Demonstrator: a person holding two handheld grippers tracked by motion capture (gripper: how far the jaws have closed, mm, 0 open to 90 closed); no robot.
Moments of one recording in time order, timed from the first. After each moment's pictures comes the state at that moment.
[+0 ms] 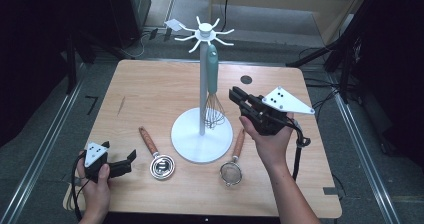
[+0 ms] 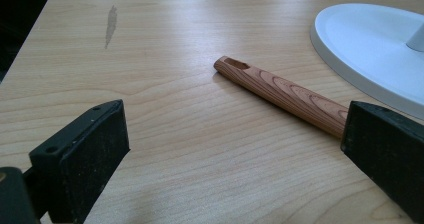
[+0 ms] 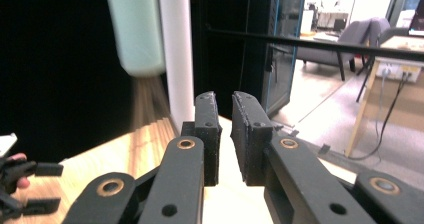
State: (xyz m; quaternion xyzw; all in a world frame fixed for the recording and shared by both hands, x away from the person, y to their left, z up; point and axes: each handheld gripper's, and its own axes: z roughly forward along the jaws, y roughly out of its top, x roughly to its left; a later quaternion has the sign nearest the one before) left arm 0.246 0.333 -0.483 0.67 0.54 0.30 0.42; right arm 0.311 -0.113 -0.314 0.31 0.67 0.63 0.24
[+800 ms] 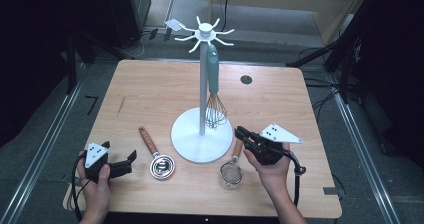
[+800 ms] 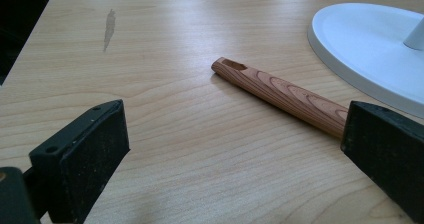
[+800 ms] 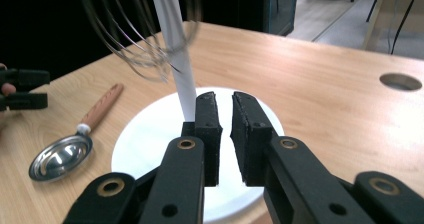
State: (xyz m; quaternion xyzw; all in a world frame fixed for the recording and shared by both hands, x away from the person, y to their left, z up) left arm 0.245 0.332 -0.483 0.67 0.53 0.30 0.42; right arm 0.291 -0.133 -0.425 0.38 0.72 0.56 0.18
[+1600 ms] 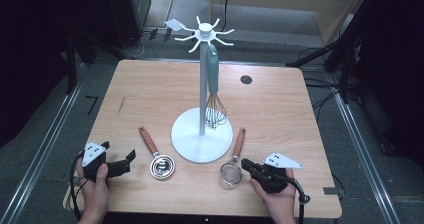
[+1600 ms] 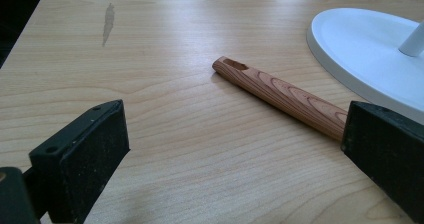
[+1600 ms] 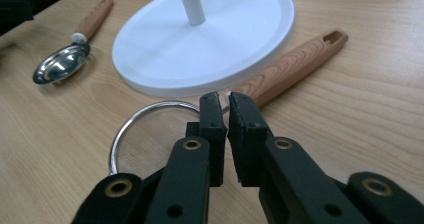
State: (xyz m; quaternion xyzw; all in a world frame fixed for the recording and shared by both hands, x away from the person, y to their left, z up) left arm 0.247 0.337 -0.483 0.67 0.54 0.28 0.43; right arm 0.242 -0.152 -0.482 0.45 0.74 0.49 0.11
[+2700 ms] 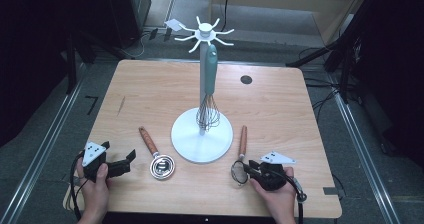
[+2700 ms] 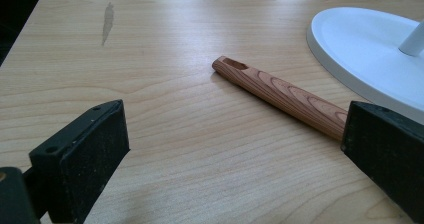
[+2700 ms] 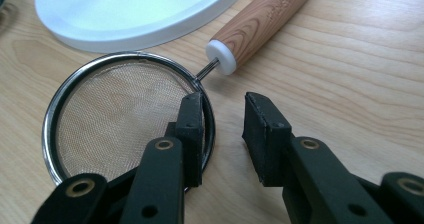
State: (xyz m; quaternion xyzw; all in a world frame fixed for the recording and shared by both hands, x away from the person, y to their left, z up) left arm 0.247 0.337 -0.483 0.67 0.54 0.28 0.43; right arm 0.254 -0.155 -0.501 0.49 0.77 0.40 0.12
